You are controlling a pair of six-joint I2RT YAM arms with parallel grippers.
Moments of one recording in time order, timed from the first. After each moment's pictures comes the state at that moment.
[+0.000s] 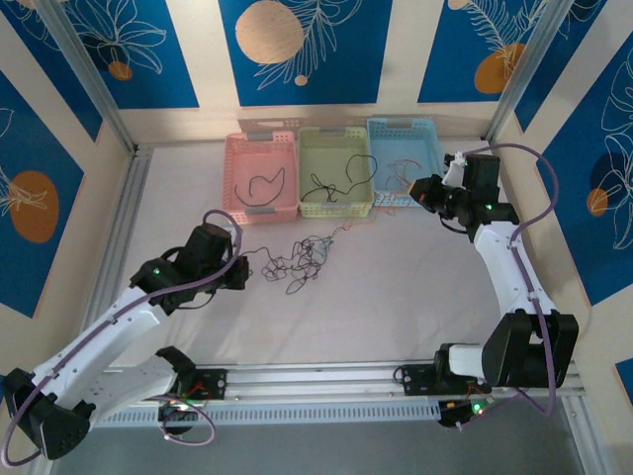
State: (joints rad) left arm -0.63 0.92 0.89 -0.86 -0.03 -0.51; right arm -0.05 1.29 1.09 -0.48 -0.54 0.55
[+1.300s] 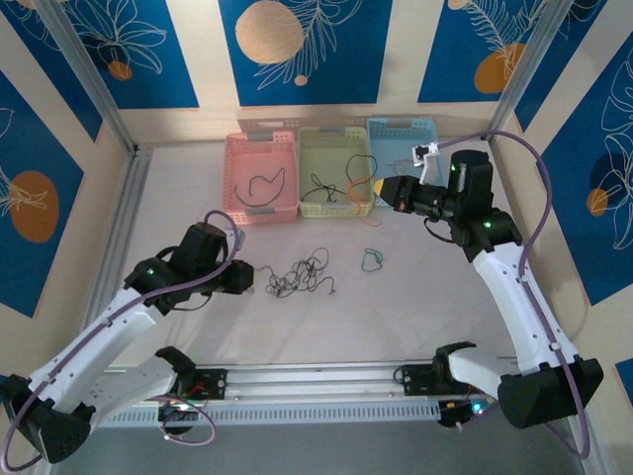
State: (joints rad) left arm -0.61 0.92 0.90 -0.89 0.12 -0.47; right arm 0.20 1.11 1.19 -0.49 -0.66 0.55
